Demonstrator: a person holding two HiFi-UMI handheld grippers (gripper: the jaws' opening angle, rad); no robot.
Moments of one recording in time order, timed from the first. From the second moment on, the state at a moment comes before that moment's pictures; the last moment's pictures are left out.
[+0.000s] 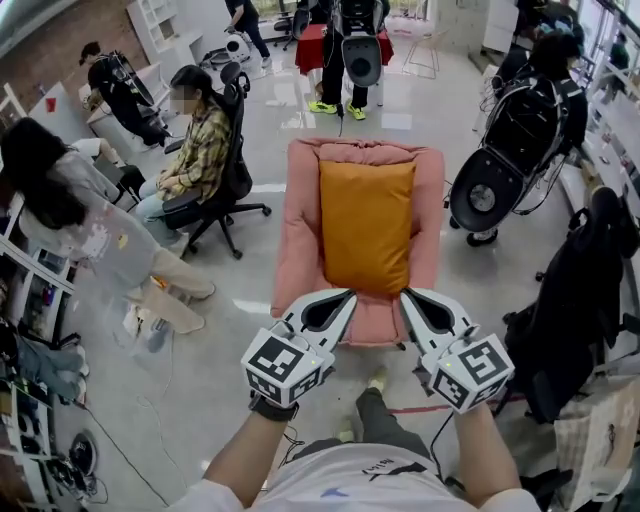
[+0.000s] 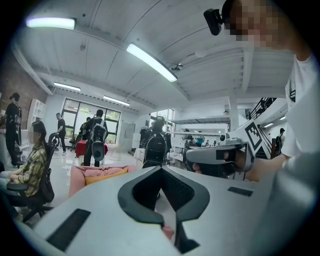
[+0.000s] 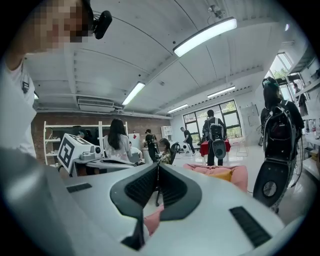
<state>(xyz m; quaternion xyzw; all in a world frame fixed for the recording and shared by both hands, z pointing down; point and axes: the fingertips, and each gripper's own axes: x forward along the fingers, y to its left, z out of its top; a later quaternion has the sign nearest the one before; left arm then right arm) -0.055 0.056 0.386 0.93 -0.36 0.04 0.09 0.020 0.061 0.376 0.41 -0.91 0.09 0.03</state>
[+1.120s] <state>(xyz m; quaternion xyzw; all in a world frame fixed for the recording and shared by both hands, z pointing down) -0.015 -0.263 0.504 0.95 -0.24 0.22 -0.02 0.070 -0.259 0.492 0.35 -0.91 0.04 0.22</state>
